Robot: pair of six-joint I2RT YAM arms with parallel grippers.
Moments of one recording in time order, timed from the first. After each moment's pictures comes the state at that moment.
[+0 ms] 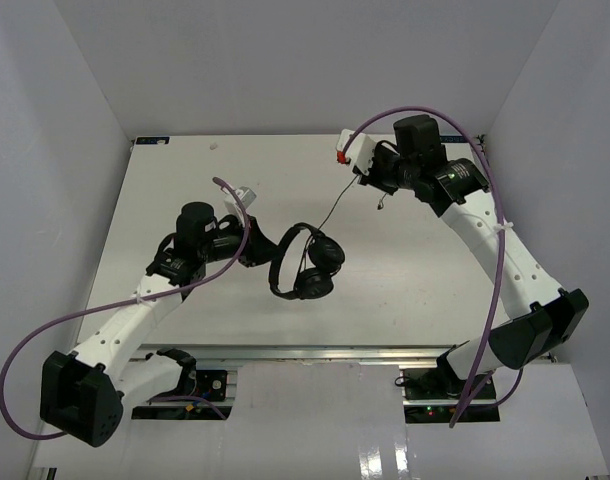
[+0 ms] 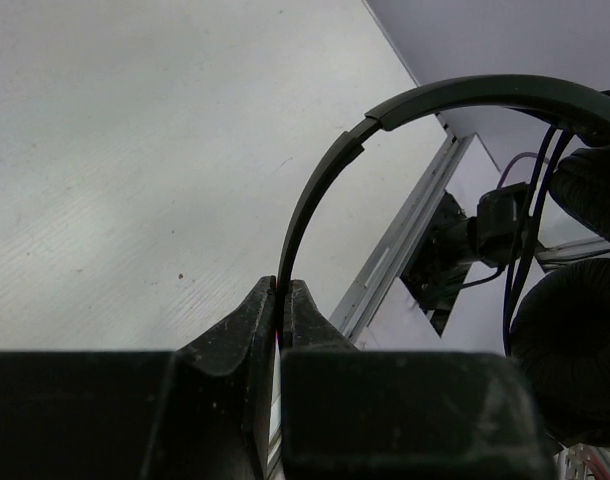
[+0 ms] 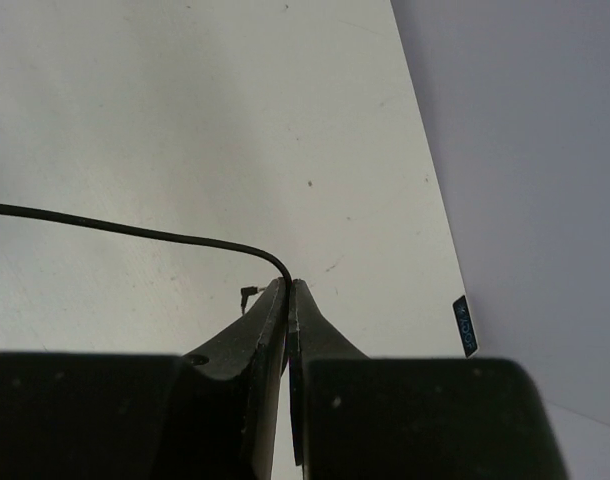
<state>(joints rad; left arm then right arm) -0.40 1.05 0.75 -0.09 0.69 -0.40 0.51 1.46 1.64 -0.77 -0.19 -0.84</state>
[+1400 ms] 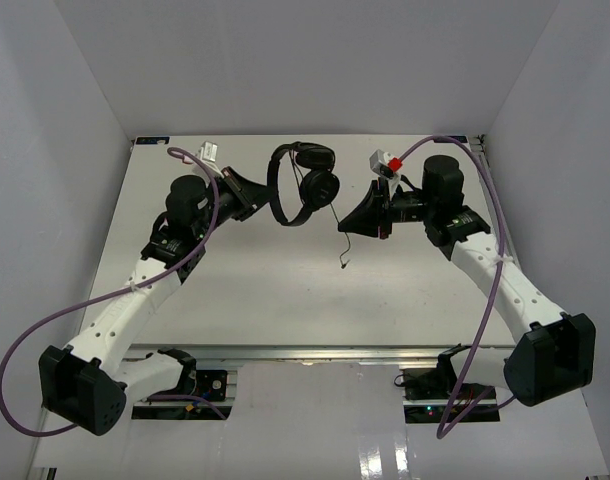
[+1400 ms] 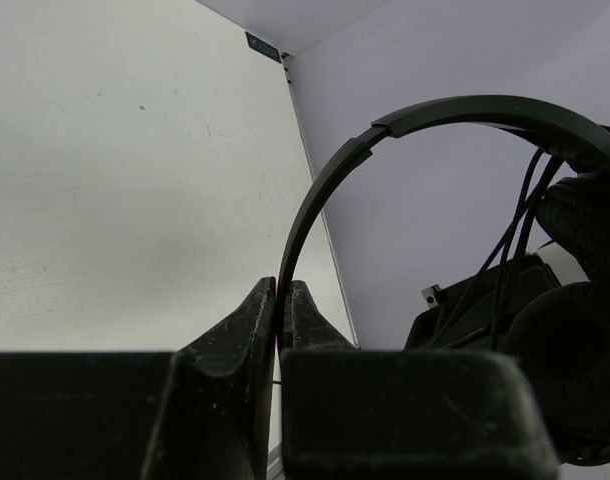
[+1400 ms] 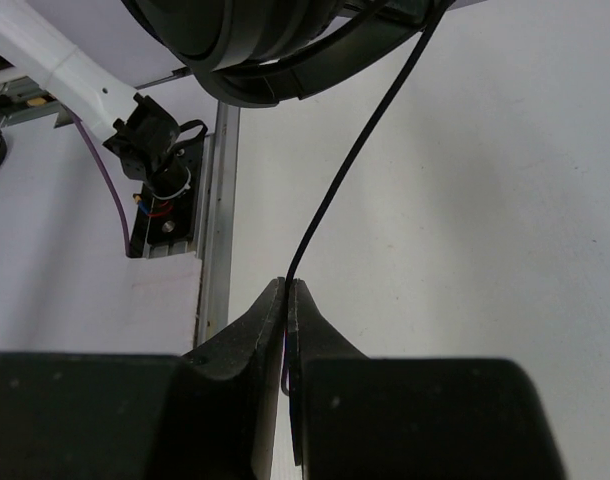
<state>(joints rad) -0.40 1.11 0.97 0.02 0.25 -0.91 0.37 1.25 1.06 -0.07 -1.20 -0.03</state>
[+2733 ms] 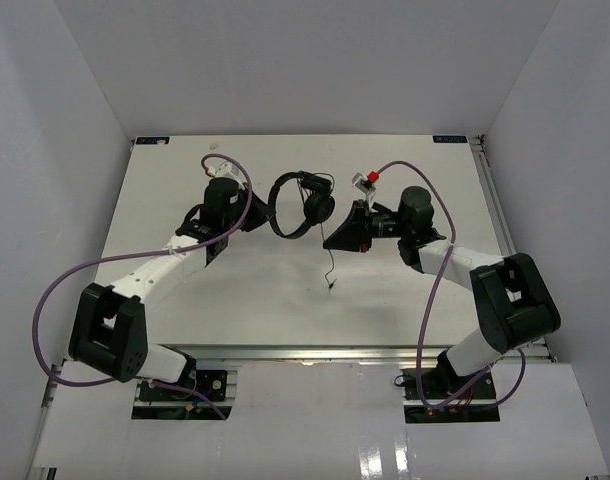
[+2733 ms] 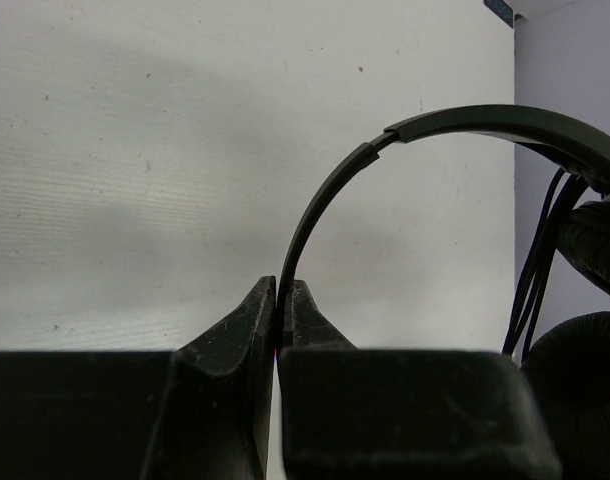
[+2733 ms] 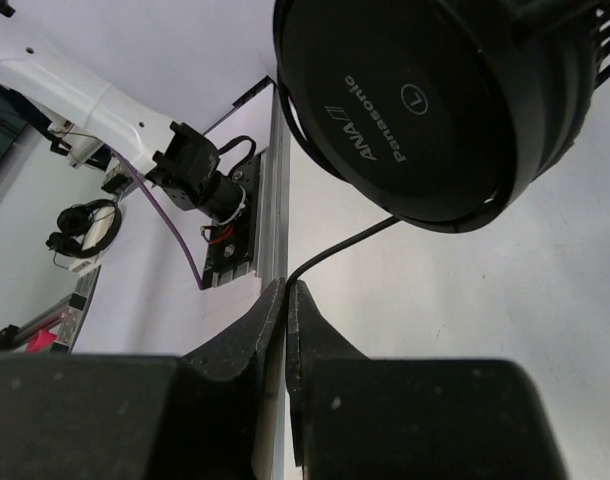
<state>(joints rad) -0.40 1.39 0.94 -0.01 0.06 -0.77 0.41 1.53 0.76 0.77 -1.21 0.60</state>
